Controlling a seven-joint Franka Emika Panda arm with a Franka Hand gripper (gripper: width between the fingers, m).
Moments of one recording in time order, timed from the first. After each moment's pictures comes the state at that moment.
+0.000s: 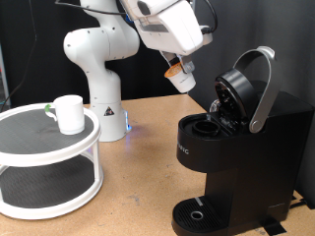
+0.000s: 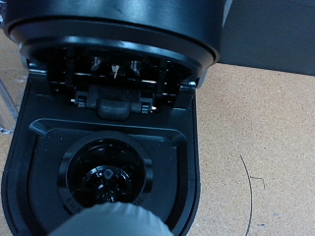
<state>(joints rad) 0.22 -0.22 -0.25 -2.16 0.47 2.05 -1.07</state>
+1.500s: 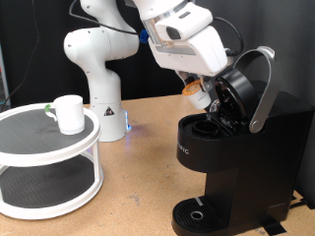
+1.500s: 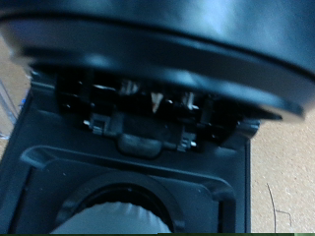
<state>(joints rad) 0.25 -0.20 -0.19 -2.25 0.49 2.16 -1.16</state>
